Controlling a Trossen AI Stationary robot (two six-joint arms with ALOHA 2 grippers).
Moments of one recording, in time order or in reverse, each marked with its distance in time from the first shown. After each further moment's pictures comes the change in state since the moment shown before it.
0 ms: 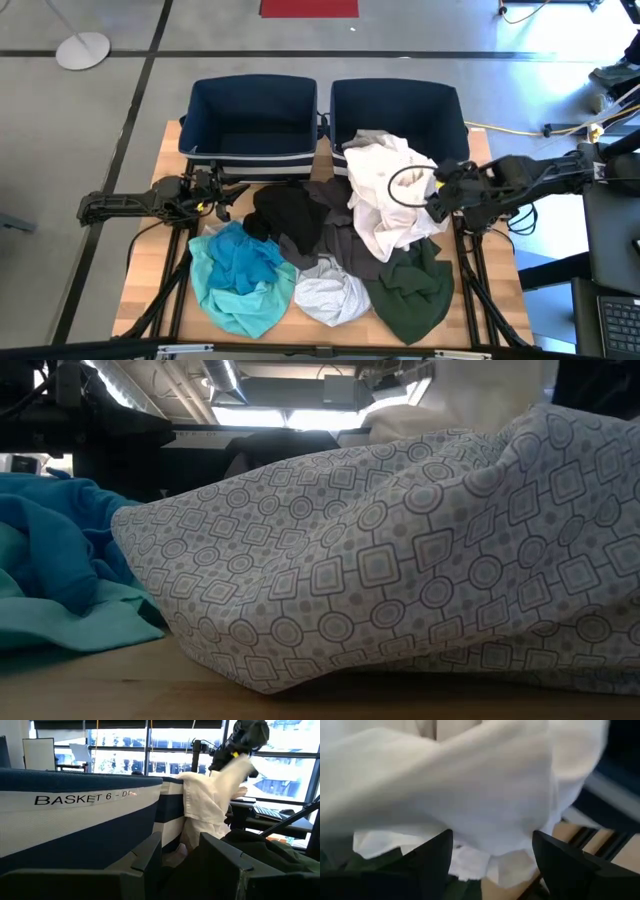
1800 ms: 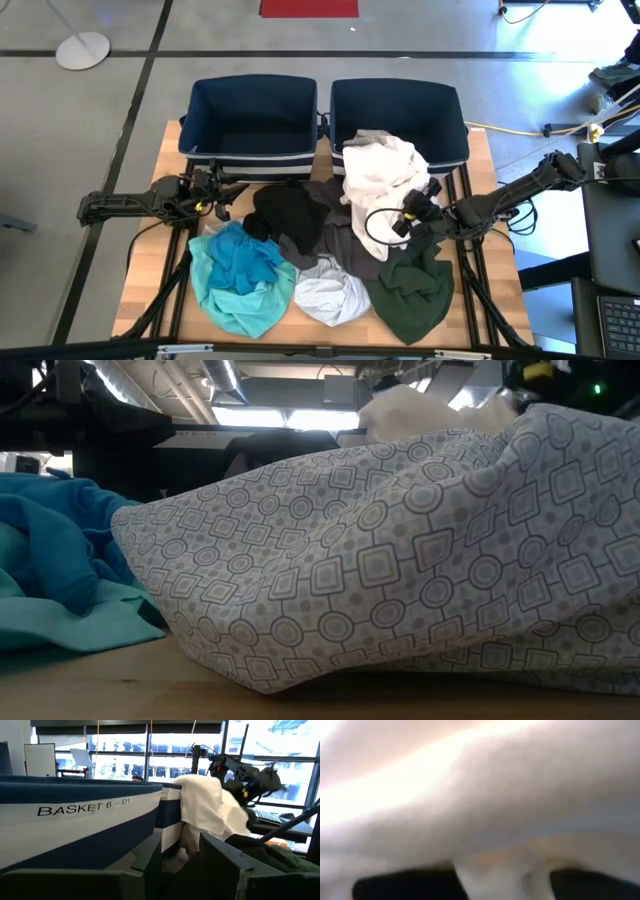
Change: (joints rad) left arm 0.000 0.000 0.000 0.024 0.000 0.011; right arm 0.136 0.049 -0.542 0.842 0.580 -0.332
